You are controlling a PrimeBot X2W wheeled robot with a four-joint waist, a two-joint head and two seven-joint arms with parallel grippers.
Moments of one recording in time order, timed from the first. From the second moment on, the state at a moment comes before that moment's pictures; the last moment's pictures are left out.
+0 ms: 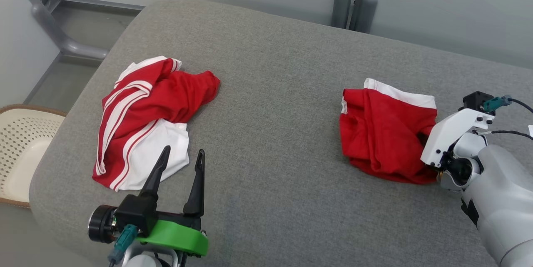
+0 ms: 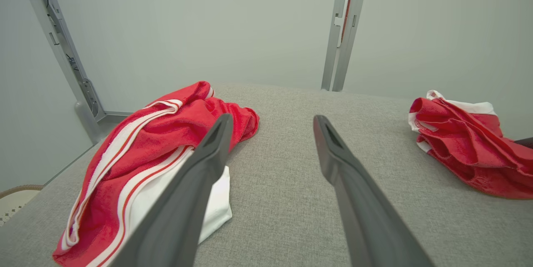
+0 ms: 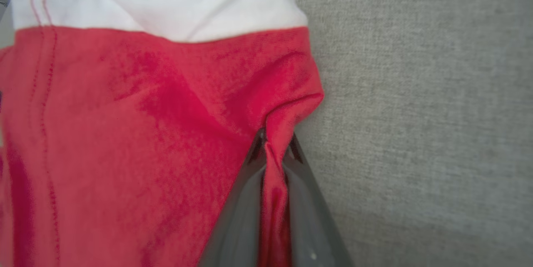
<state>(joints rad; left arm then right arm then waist) -0.06 0.05 -0.20 0.16 -0.17 -0.08 -0.26 -0.70 -0.25 0.17 1.04 0.67 0.13 0.34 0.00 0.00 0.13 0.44</state>
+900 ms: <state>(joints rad) -0.14 0.05 -0.30 0.19 -0.17 -0.11 -0.26 -0.69 -0.28 0.34 0.86 0.76 0.13 0.14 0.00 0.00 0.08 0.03</state>
